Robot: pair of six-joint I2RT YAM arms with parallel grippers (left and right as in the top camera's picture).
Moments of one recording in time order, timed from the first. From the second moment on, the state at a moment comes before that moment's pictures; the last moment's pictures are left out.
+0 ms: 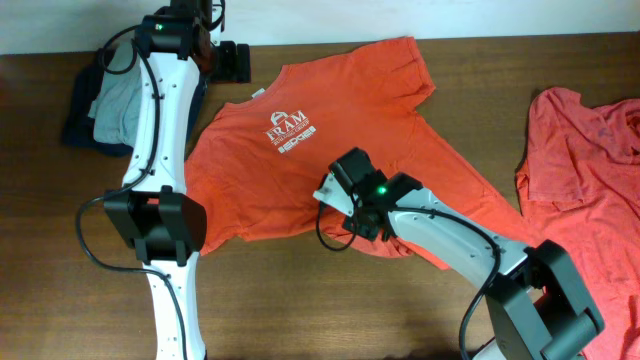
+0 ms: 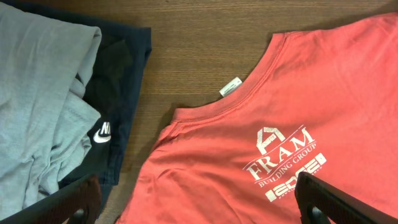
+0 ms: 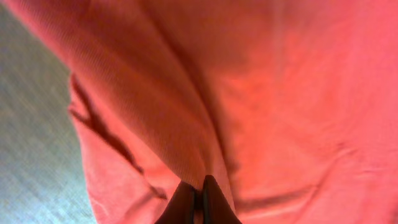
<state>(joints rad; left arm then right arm) -0.11 2.38 2.58 -1.27 -0.03 -0.10 0.60 1.72 1.12 -0.66 0.14 -0.52</state>
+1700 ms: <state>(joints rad) -0.11 2.38 2.58 -1.27 -0.03 -0.10 0.41 1.83 1.15 -0.47 0.26 -0.41</state>
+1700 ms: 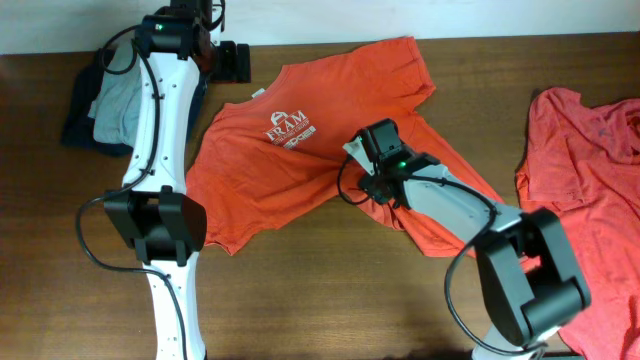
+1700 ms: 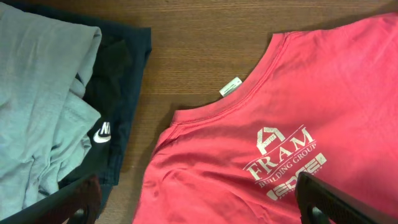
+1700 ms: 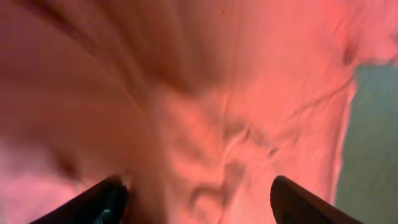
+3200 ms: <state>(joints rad) -0.11 2.38 2.58 -1.27 -0.03 -0.10 0.33 1.84 1.24 -0.85 0.04 -0.03</state>
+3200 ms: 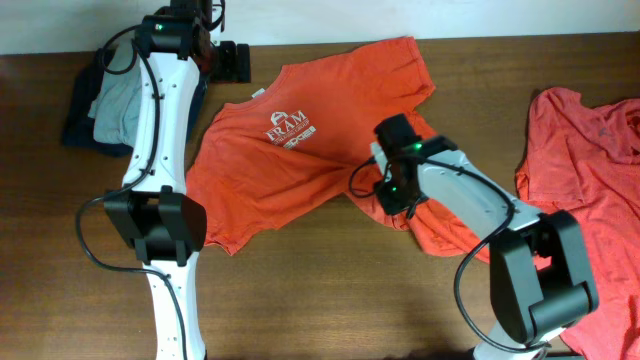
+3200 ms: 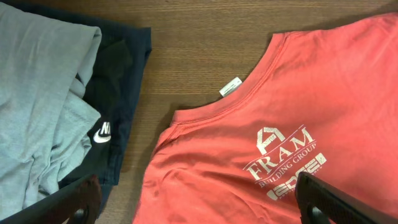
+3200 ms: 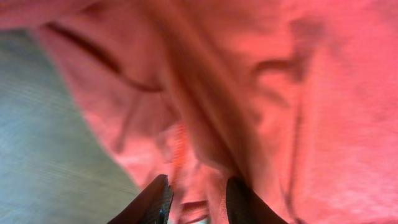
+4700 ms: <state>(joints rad) -0.11 2.38 2.58 -1.27 -0.03 -0.10 0.26 1.72 1.23 -0.86 -0.30 0.01</state>
